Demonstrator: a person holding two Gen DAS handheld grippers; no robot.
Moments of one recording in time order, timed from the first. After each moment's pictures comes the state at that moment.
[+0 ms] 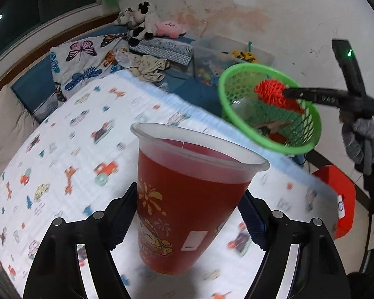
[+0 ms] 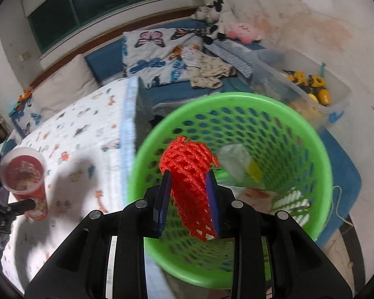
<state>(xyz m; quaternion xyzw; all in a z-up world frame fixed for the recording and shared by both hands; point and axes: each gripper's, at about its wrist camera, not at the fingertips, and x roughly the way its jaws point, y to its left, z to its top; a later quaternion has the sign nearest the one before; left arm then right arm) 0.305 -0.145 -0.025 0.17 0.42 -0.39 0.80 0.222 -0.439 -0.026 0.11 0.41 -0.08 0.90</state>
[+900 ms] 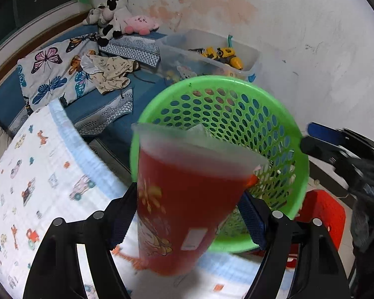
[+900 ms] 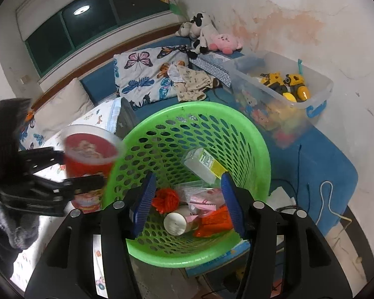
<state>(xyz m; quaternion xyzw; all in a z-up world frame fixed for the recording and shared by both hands) 0.303 -0.350 -0.031 0.18 0.45 -0.41 0.77 0.158 -0.504 -0.013 0.15 0.36 -0.08 0.92</state>
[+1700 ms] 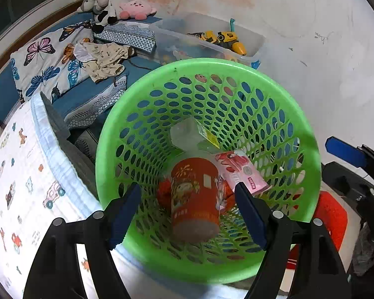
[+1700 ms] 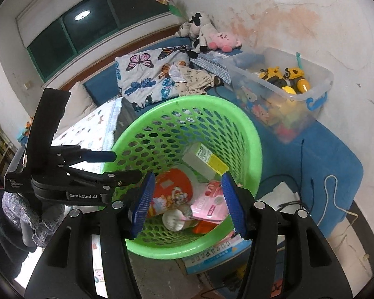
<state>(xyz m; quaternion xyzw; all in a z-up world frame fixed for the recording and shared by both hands) 0.304 -0.392 -0.056 0.19 0.48 -0.39 0.76 0.144 -0.514 -0.023 0.17 0.35 -0.07 0.92</state>
